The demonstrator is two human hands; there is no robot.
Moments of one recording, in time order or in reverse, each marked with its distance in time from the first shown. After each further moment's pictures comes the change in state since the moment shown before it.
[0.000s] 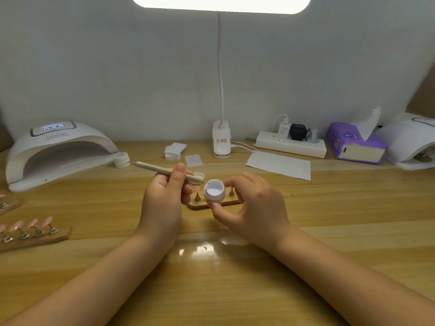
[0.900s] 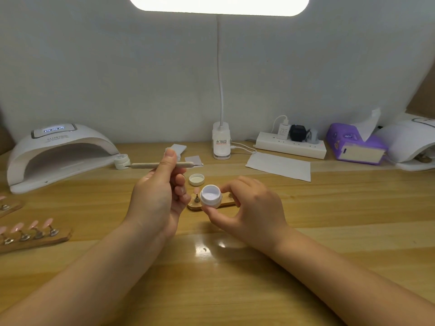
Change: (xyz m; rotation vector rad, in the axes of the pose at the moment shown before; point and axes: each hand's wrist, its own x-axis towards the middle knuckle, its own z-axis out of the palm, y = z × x) left_hand 0.006 0.027 0.003 -0.370 0.040 -0.278; right_hand 0.000 -0.002 0.000 -0.003 -0.031 -0.012
